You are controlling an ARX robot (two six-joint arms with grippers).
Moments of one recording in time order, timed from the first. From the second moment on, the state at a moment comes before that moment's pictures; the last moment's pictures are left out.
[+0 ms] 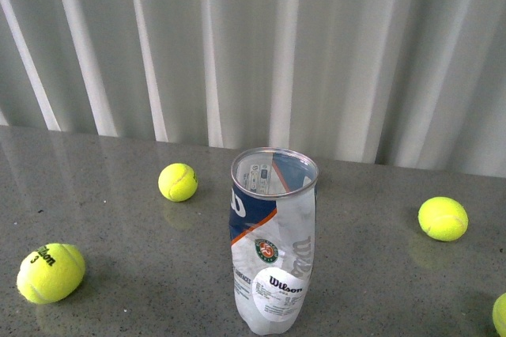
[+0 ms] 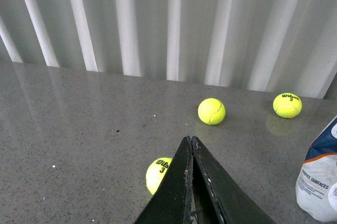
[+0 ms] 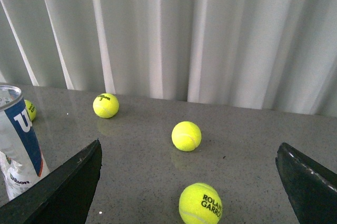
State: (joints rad) left arm 0.00 0.42 0.04 0.37 0.00 0.00; right arm 0.00 0.00 0.00 0.00 0.00 -0.01
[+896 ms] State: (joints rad) left arm 0.00 0.17 0.02 0.18 0.00 0.00; right arm 0.00 0.00 0.00 0.00 0.00 -0.01
